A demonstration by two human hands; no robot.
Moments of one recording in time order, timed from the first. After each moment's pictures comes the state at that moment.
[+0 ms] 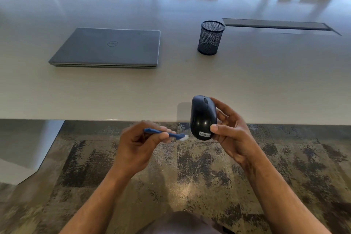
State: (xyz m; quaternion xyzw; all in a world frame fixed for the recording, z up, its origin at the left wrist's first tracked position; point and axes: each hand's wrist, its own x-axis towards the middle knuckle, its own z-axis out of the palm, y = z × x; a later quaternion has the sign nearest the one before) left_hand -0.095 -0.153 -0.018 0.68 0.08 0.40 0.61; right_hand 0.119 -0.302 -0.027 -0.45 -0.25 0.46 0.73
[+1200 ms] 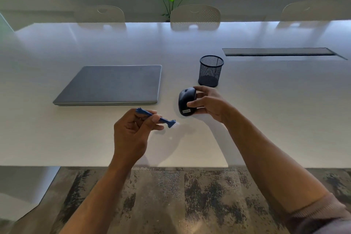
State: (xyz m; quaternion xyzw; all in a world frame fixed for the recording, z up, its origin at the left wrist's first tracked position) left_hand -0.020 -0.082 0.036 0.69 0.19 0.49 0.50; right_hand 0.240 -0.132 0.024 -0.63 -0.28 0.42 0.58
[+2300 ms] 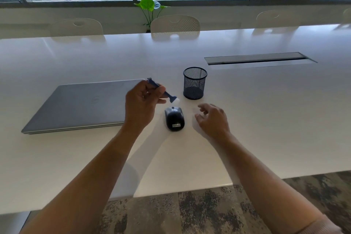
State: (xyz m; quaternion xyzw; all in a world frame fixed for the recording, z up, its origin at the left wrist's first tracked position) left_hand 0.099 -0.012 0.069 0.70 0.14 0.44 0.54; right_hand 0.265 -0.157 -0.015 -0.86 -0.35 -0.02 0.37
